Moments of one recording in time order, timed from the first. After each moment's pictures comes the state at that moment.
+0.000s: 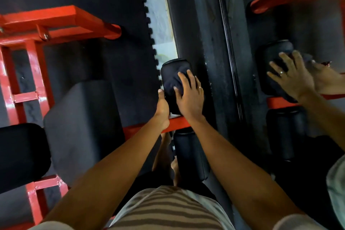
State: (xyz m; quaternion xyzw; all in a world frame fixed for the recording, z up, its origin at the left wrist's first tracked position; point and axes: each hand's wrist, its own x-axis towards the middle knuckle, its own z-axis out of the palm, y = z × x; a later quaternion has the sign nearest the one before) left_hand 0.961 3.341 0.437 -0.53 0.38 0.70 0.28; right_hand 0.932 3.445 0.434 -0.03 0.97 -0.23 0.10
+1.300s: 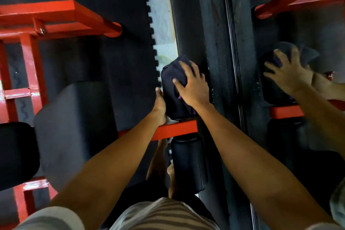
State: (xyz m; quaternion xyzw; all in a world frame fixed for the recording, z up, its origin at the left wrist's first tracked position) left_hand 0.932 3.335 0.412 -0.54 0.39 0.69 0.30; right_hand 0.871 3.453 0.424 -0.06 0.96 -0.23 0.16
